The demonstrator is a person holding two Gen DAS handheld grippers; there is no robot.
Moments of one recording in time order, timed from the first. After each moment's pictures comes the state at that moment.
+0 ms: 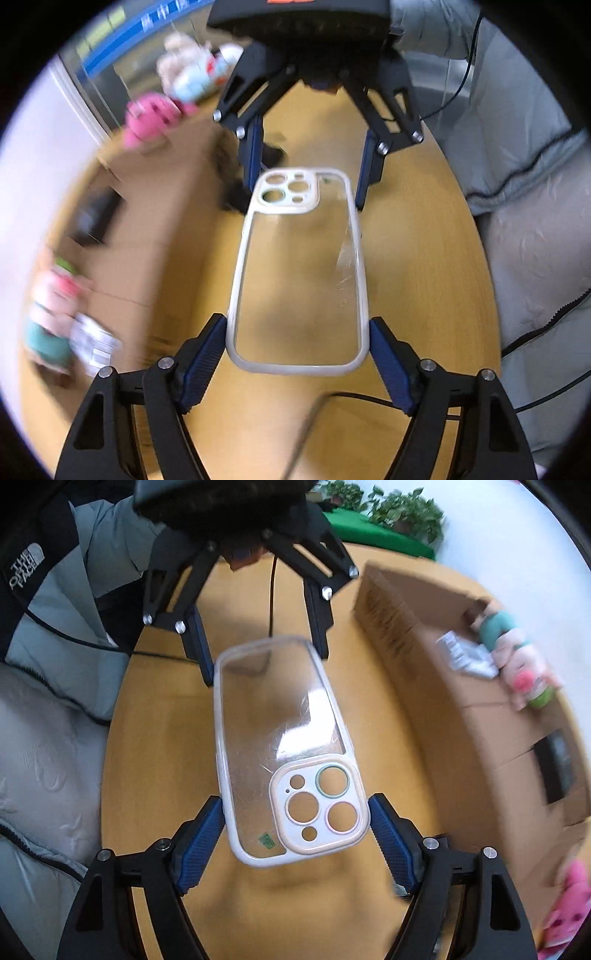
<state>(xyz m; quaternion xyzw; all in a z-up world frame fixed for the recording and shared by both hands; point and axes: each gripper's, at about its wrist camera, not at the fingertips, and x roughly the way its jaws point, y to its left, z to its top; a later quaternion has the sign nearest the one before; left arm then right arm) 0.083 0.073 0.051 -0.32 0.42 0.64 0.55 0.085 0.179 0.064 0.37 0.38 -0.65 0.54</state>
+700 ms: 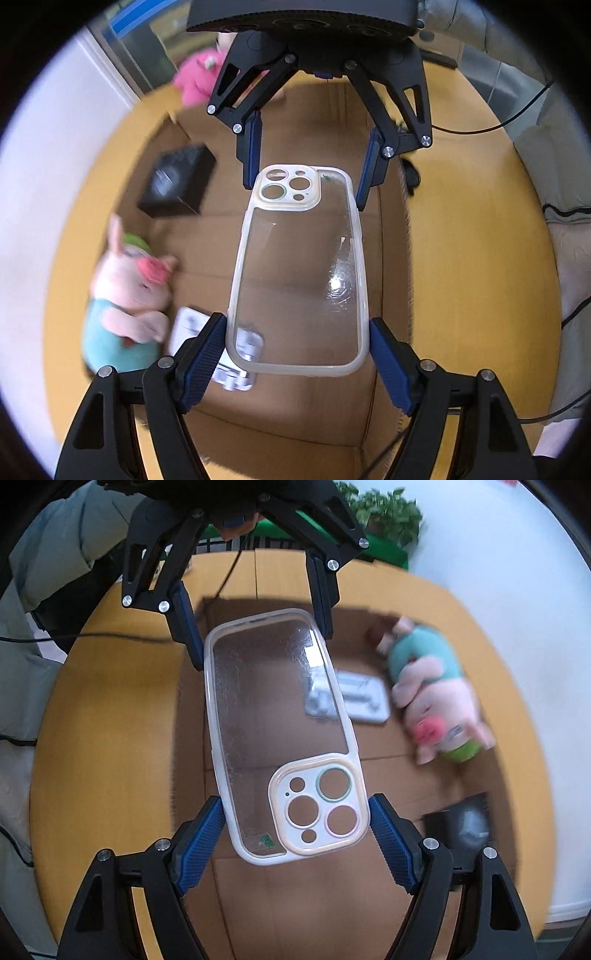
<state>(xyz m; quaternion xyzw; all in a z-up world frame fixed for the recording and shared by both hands) -0.060 0.054 0.067 -0.39 0.44 0.62 0.51 -0.061 0.133 0.077 0.37 0.41 -0.65 0.52</state>
